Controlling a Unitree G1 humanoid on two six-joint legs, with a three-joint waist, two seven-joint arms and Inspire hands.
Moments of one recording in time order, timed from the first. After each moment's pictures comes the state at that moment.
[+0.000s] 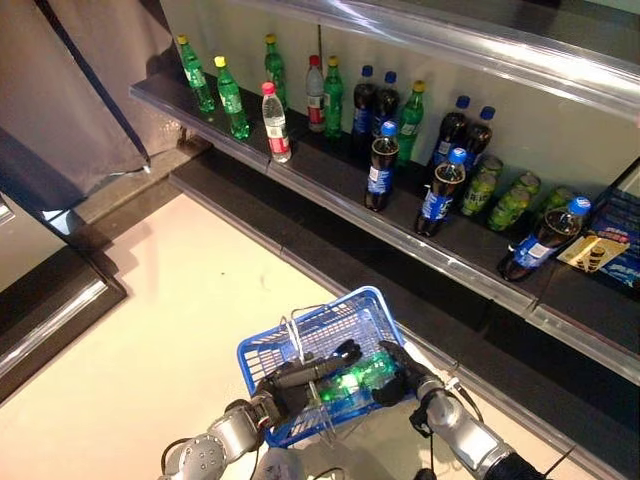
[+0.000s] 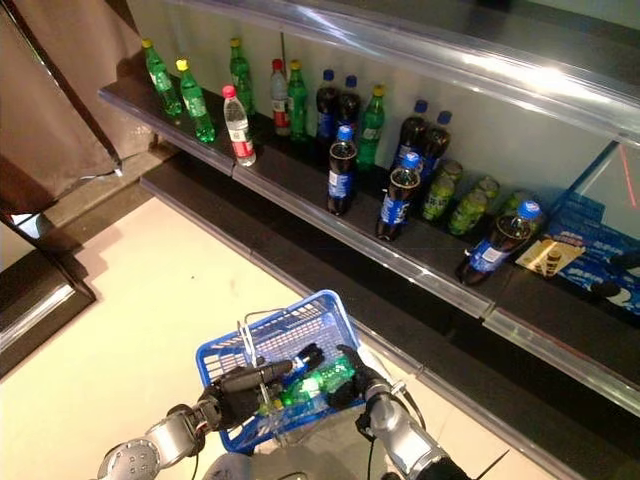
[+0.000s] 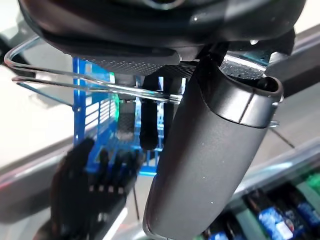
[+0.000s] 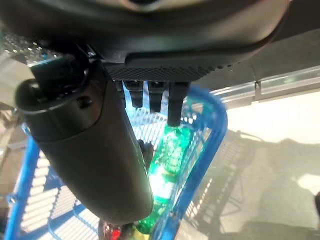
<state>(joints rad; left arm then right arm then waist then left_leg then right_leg) 0.13 0.37 -0.29 0.12 -1.19 0.41 0.15 -0.07 -0.40 0.57 0.28 -0.12 0.35 -0.15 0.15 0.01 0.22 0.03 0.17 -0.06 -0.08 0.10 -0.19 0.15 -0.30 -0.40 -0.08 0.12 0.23</state>
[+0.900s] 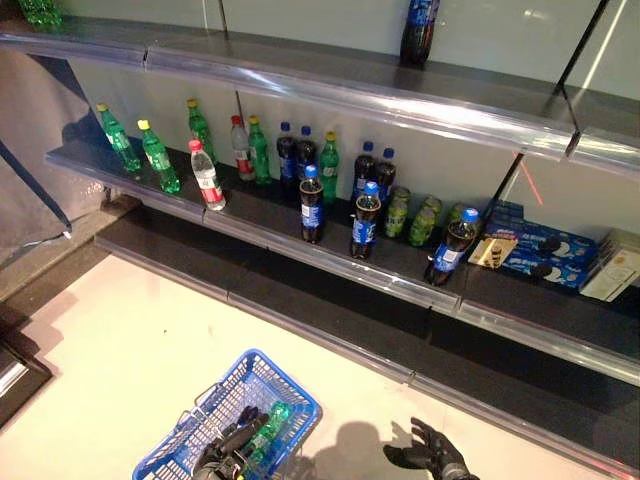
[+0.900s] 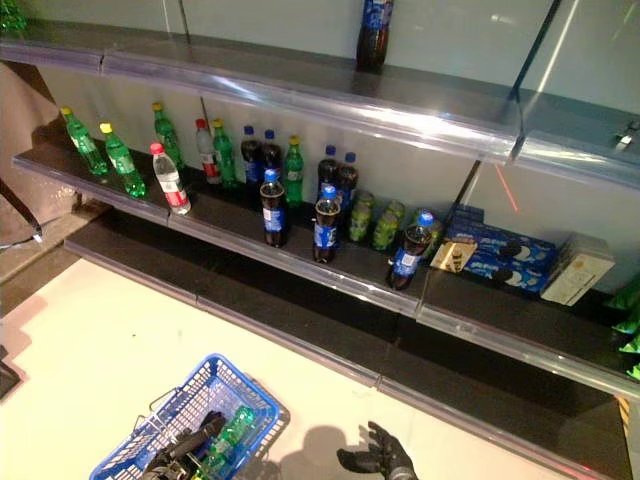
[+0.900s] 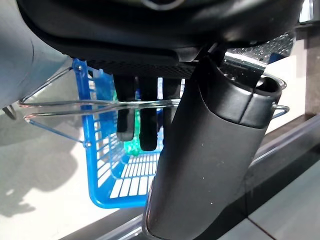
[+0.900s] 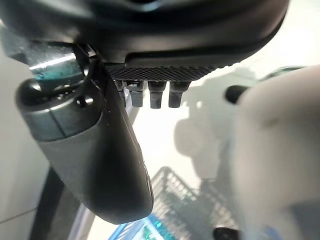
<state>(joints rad) 0.07 0.16 -0.02 0.99 -0.89 -0.03 0.18 0.19 -0.24 0.30 0.79 0.40 0.00 -0.10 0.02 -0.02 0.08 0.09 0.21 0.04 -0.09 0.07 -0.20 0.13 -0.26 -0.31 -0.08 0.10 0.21</state>
